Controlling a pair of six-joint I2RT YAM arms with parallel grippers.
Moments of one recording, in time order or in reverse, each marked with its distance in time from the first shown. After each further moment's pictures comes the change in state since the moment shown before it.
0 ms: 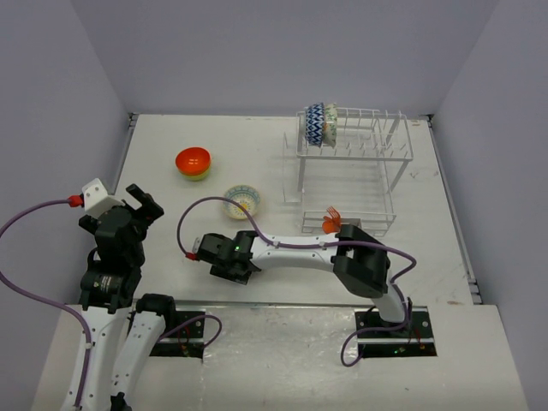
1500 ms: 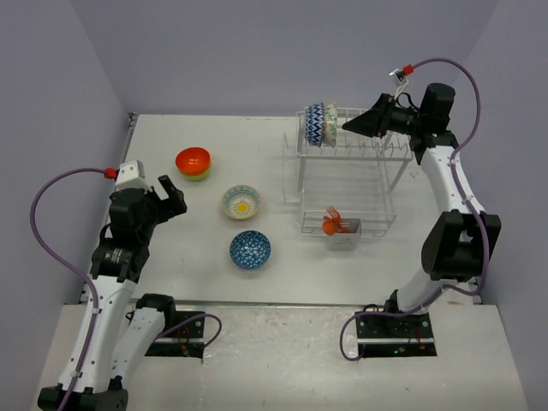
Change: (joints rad) left arm 0.000 0.180 -0.008 0.086 0.344 0.090; right arm -1.396 -0.416 -0.121 0.707 -1.470 0.512
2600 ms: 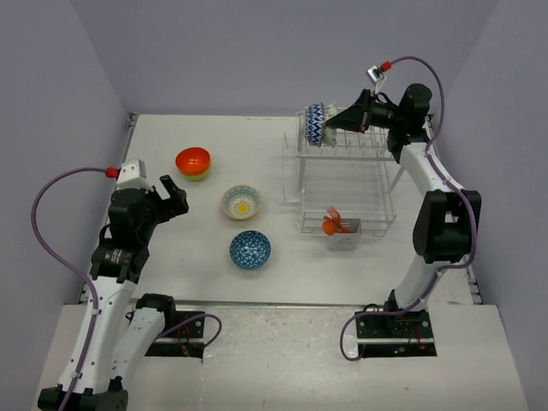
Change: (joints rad) left arm 0.000 -0.005 0.000 0.014 0.044 0.004; right arm 0.097 0.172 -0.003 0.521 -0.103 0.429
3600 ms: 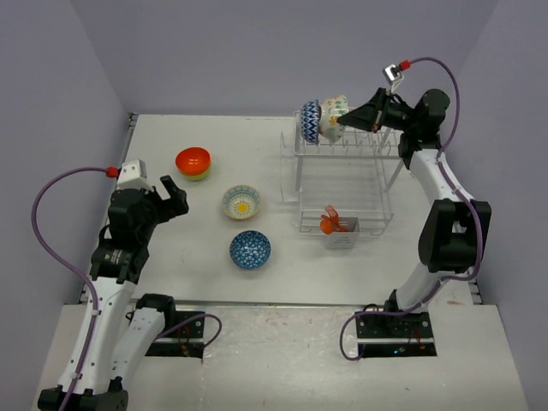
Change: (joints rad) left arm 0.000 -0.004 0.000 0.001 0.006 0.014; right arm -0.059 -0.078 -0.084 0.151 0.011 0.168
